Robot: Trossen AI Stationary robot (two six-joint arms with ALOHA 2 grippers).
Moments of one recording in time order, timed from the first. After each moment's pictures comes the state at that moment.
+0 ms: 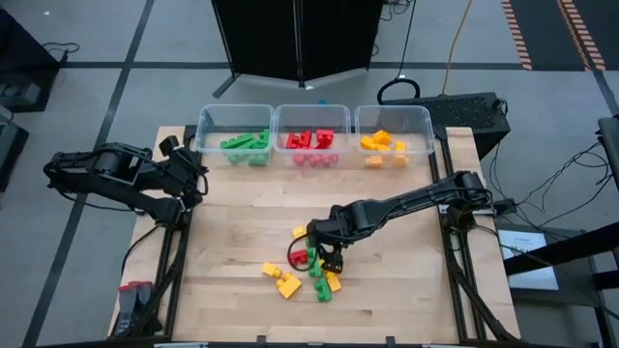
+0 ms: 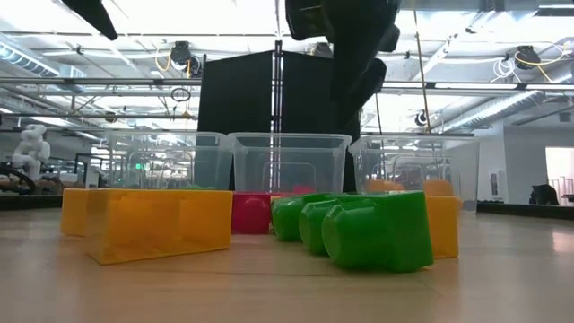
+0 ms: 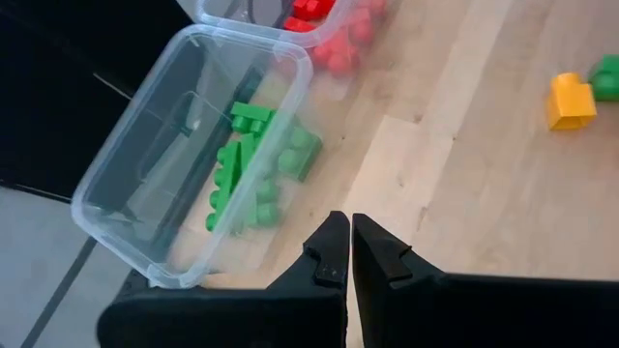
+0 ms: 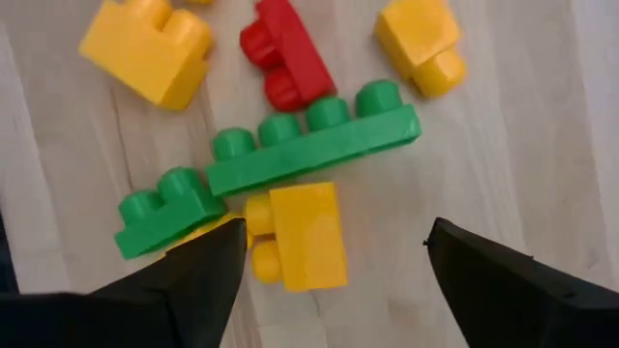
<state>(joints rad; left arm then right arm) -0.16 0.84 1.24 -1.46 -0.56 -0.38 0.22 1.90 1.59 -0.92 0.00 0.47</state>
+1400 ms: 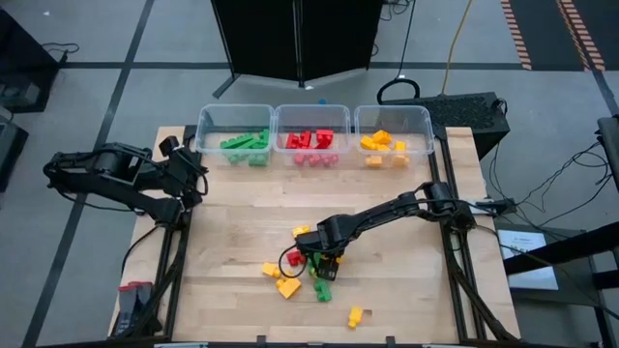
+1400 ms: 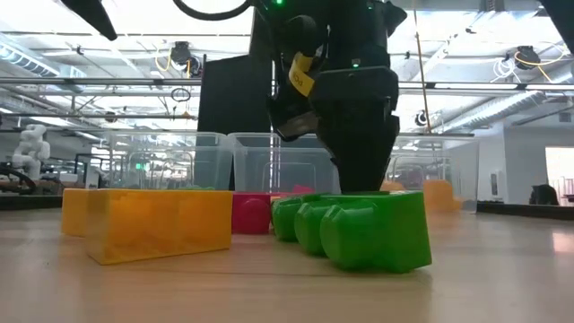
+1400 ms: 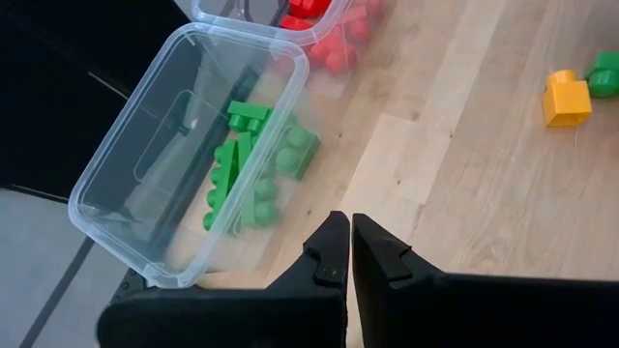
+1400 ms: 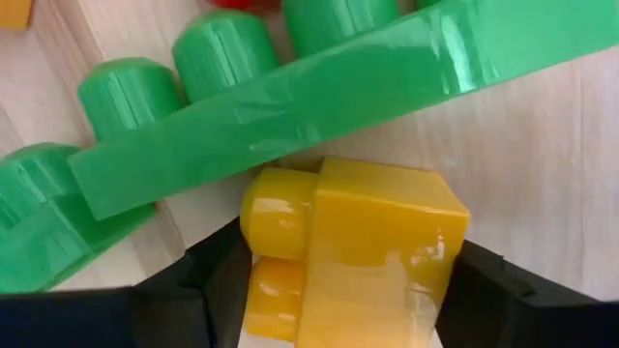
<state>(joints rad) -0.16 0.84 1.24 -1.46 -0.55 -0.38 0.21 2.19 1.59 -0.91 -0.11 0.51</state>
